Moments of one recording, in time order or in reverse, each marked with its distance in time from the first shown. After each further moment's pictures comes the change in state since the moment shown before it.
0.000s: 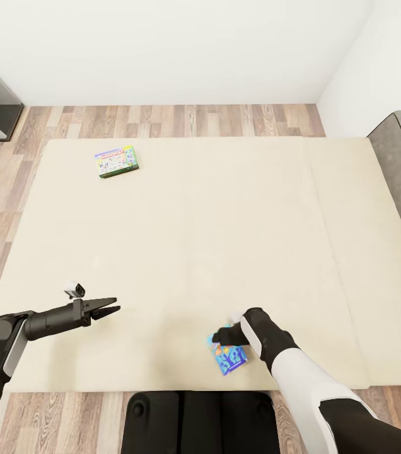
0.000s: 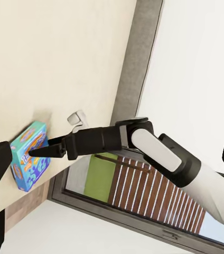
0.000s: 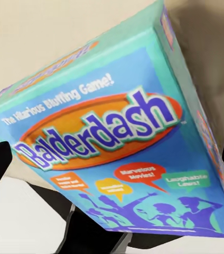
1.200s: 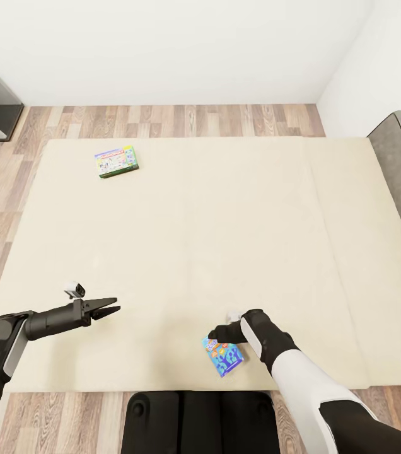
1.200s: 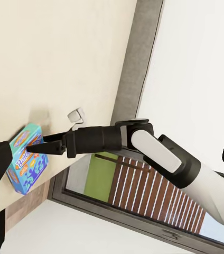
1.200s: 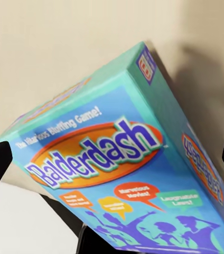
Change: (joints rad) left arm 0.000 0.000 -0.001 0.000 0.000 0.000 0.002; right arm 0.007 0.000 0.001 -0.001 -0.010 -0.069 0.056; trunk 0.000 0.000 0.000
